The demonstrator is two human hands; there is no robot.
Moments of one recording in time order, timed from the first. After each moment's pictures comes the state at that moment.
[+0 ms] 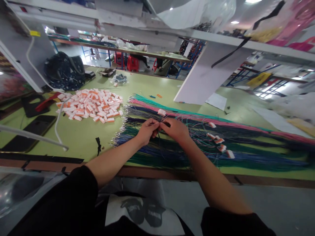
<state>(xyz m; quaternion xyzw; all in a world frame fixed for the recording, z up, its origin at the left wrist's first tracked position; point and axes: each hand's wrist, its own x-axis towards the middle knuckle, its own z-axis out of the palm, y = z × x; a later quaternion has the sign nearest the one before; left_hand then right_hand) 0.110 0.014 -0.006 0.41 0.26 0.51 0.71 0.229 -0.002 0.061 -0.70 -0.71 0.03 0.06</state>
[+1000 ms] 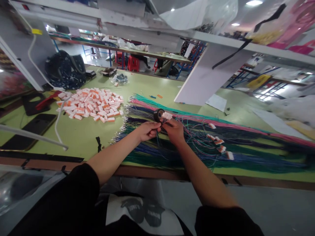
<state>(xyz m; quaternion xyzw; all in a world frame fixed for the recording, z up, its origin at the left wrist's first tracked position) 0.097 0.029 0.009 0.32 0.27 0.34 0.84 0.243 0.018 0.000 -0.50 -0.61 0.25 0.56</state>
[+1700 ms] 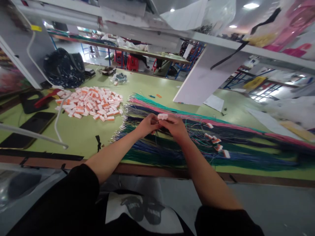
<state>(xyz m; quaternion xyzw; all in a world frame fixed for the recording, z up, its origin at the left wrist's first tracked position) 0.090 0.028 0.014 0.58 0.31 0.42 0.62 0.237 0.005 0.039 -0.57 -0.66 0.24 0.42</state>
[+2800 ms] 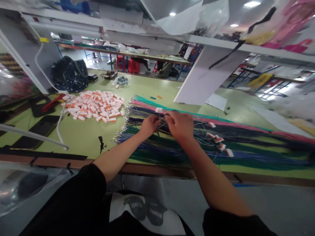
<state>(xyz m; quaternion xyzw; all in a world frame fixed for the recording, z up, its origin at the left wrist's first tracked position) 0.104 0.028 0.015 0.66 0.48 0.42 0.40 0.220 -0.022 0.073 -0.62 -0.75 -0.11 0.18</state>
